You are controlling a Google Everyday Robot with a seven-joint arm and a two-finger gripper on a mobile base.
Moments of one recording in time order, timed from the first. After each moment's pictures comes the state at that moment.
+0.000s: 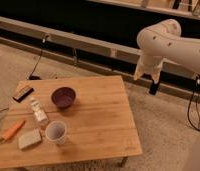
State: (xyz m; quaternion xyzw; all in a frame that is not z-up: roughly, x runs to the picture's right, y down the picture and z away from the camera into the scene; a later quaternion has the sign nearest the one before) arm 0.213 -0.073 0.692 -0.08 0.23 0.76 0.60
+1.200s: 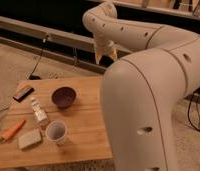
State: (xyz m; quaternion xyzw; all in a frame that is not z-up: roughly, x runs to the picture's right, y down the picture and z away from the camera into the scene) arm 0.056 -0.143 0.753 -0.11 0.21 0.68 0.69
